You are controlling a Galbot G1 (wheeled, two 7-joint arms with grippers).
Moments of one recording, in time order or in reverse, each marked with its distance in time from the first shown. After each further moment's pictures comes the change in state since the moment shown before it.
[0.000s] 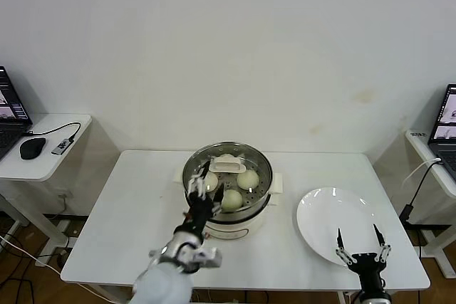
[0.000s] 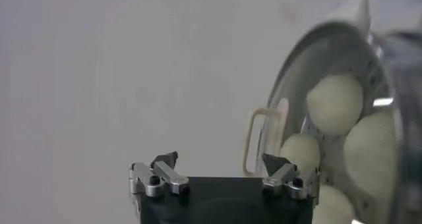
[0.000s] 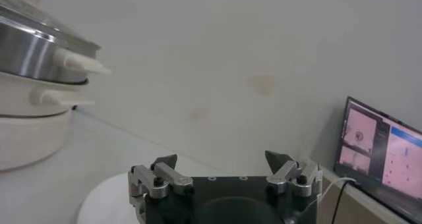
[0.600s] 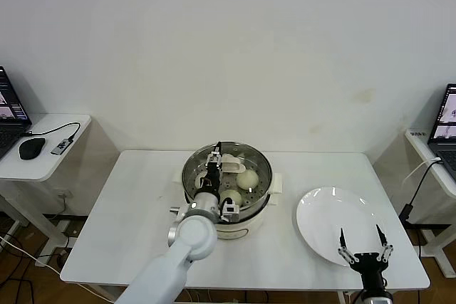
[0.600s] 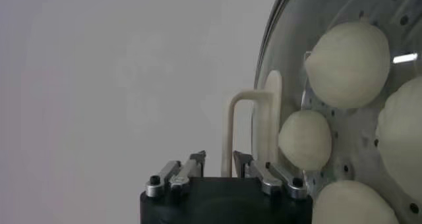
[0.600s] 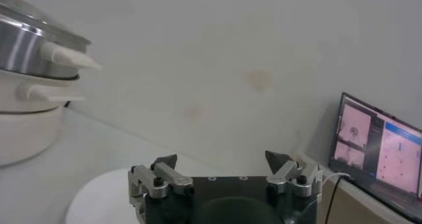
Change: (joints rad) left arm -0.394 -0.079 0.162 0.354 0.367 0.164 0.171; right arm 0.021 0.007 0.016 -0.021 -0.001 -0.009 0.000
